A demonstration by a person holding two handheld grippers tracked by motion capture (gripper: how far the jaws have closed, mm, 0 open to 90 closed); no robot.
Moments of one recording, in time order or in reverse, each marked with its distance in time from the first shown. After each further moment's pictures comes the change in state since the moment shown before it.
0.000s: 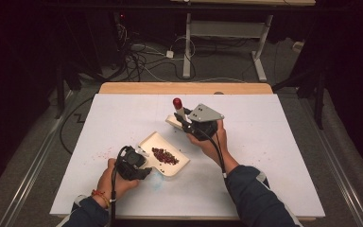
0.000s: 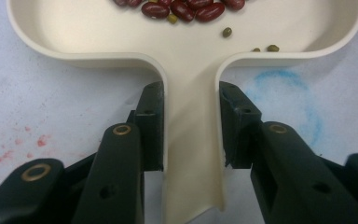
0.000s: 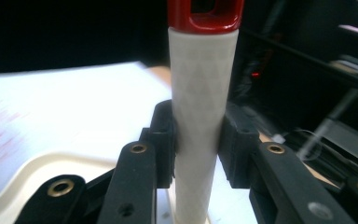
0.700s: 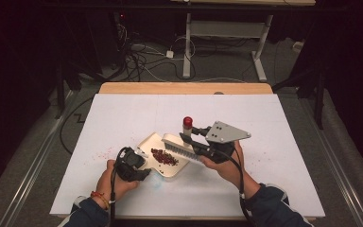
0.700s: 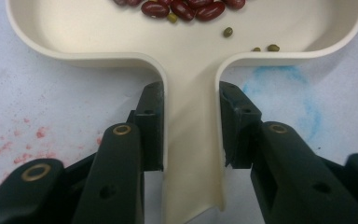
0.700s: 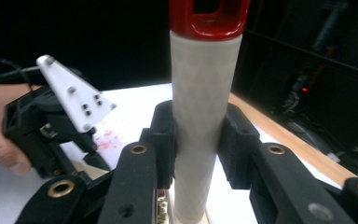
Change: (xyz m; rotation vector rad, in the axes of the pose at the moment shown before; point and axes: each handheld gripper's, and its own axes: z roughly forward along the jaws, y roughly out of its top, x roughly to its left) left arm 0.000 -0.002 -0.001 0.003 -0.002 -0.007; right arm 0.020 0.010 -0.082 -0.084 0.152 0.071
